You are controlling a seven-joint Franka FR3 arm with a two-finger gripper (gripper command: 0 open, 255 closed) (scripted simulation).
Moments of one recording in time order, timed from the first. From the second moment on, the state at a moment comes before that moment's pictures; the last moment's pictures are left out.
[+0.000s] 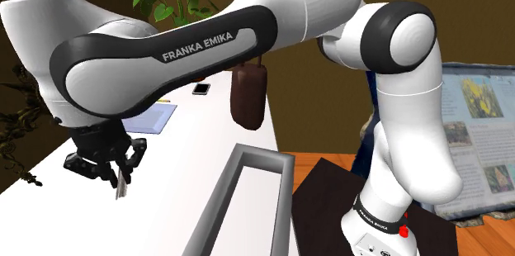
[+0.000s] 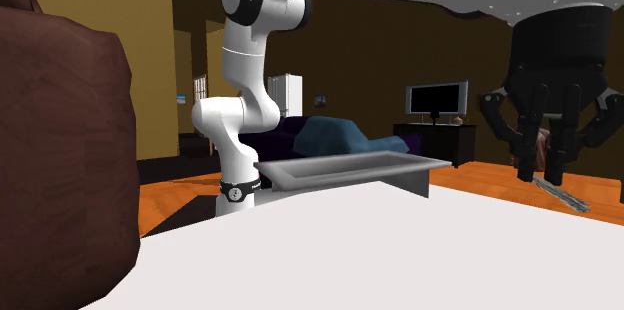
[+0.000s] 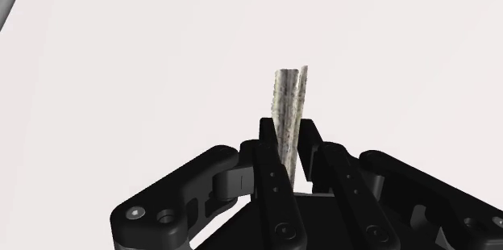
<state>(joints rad) 0.51 0.42 0.36 -1.49 -0.20 1.85 1.34</state>
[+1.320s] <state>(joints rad) 0.46 -0.10 0.39 -2.03 -0.01 1.90 1.29</state>
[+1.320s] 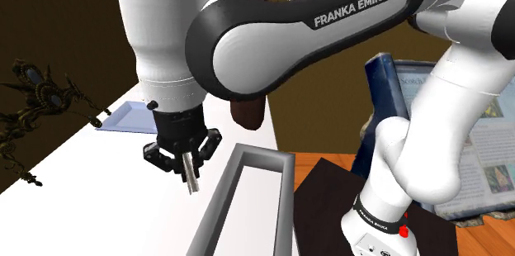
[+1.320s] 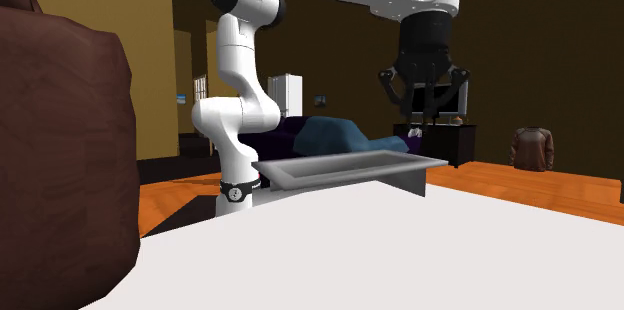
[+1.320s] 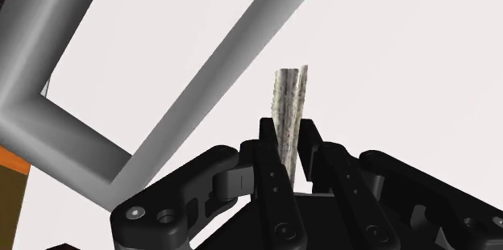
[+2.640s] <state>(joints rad) 0.54 -0.48 0.39 -2.51 0.14 2.03 1.26</state>
